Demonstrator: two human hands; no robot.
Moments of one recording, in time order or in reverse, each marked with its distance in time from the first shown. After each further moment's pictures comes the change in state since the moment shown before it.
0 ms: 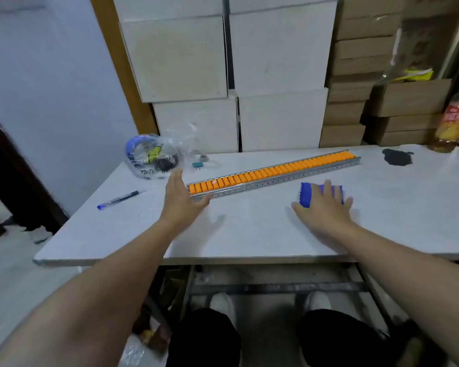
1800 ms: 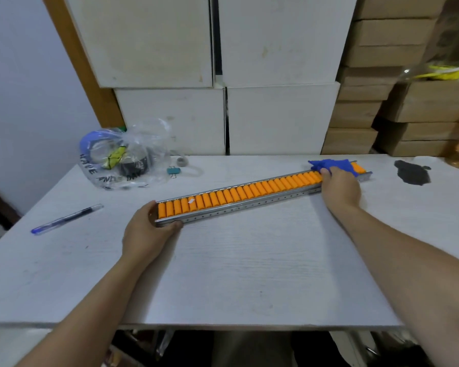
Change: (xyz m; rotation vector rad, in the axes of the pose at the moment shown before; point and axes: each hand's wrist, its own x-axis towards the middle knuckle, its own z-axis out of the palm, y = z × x) left_hand 0.037 -0.029 0.033 -0.057 0.009 -0.233; right_hand 0.186 0.038 0.017 0.195 0.384 0.120
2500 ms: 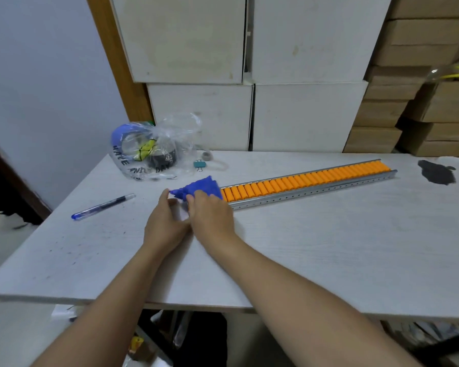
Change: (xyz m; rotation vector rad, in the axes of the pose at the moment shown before) left_hand 0.009 -0.029 -0.021 -0.047 -0.102 -0.044; right_hand -0.219 -0.257 0.021 0.243 -0.236 -0.556
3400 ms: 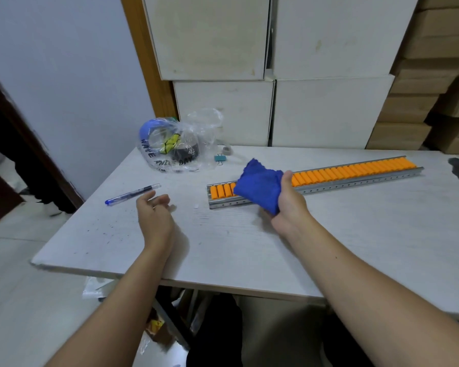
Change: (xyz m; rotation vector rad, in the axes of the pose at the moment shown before) left_hand -0.023 -0.008 -0.031 -0.718 0.466 -0.239; right_hand -0.003 0.068 -0.064 1.534 0.017 1.017
